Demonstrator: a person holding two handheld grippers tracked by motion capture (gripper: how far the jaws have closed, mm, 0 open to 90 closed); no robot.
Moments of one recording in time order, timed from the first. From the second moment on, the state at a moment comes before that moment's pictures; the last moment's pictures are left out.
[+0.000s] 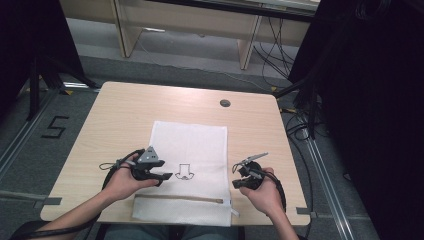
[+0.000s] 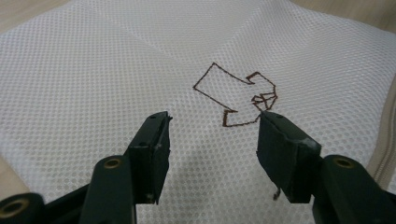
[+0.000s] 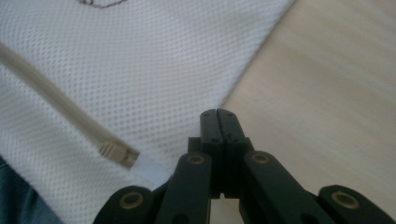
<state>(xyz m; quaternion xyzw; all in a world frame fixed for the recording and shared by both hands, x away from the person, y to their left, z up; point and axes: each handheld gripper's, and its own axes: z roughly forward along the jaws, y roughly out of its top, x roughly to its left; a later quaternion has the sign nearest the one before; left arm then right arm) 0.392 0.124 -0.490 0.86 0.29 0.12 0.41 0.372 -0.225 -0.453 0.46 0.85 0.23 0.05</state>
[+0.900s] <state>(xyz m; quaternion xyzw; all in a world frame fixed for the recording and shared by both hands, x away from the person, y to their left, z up) 0.381 0.096 -0.478 0.86 0.24 0.08 0.44 0.363 -0.196 -0.476 0.44 0.88 0.16 -0.01</state>
